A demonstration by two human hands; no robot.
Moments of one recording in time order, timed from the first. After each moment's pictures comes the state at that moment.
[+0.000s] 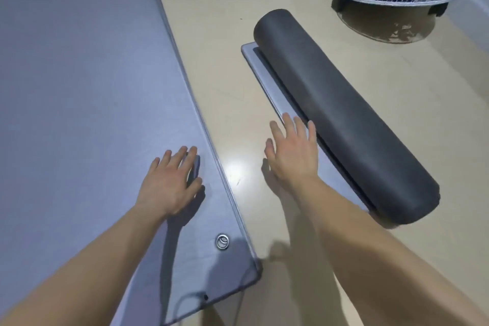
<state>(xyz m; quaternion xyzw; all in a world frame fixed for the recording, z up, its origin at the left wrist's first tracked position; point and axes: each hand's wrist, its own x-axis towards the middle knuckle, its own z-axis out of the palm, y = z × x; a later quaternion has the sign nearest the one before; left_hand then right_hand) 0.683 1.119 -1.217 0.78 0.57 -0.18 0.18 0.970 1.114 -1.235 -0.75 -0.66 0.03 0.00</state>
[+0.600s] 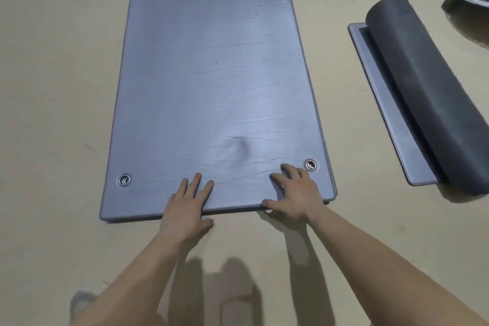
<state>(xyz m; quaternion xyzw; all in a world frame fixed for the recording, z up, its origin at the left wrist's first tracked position) 0.468 0.836 -1.236 0.66 0.68 -0.17 0.27 0.757 0.901 -1.219 -0.59 -0.74 0.31 -0.12</state>
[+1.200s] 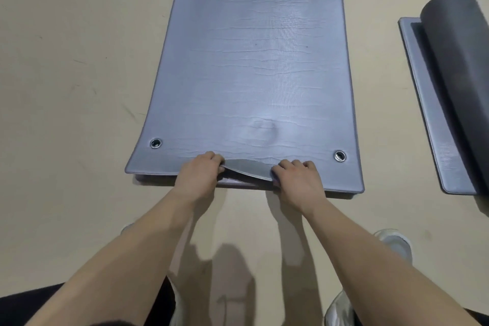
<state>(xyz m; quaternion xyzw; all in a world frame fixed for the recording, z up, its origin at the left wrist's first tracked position) 0.443 0.832 -1.217 0.66 0.71 -0.06 0.21 0.698 0.876 -1.221 -0.49 -0.86 0.12 -0.12</state>
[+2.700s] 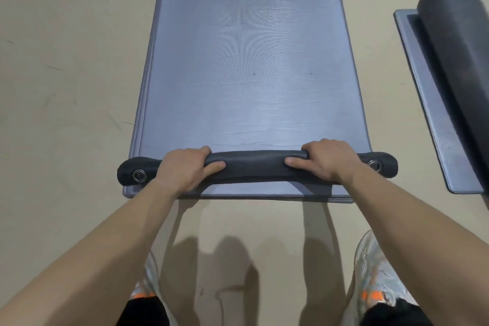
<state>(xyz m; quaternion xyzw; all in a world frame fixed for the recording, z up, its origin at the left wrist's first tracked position) 0.415 0.882 -1.208 0.70 0.68 -0.13 0.18 0.742 0.972 -1.199 -0.52 -0.80 0.20 -0.22</state>
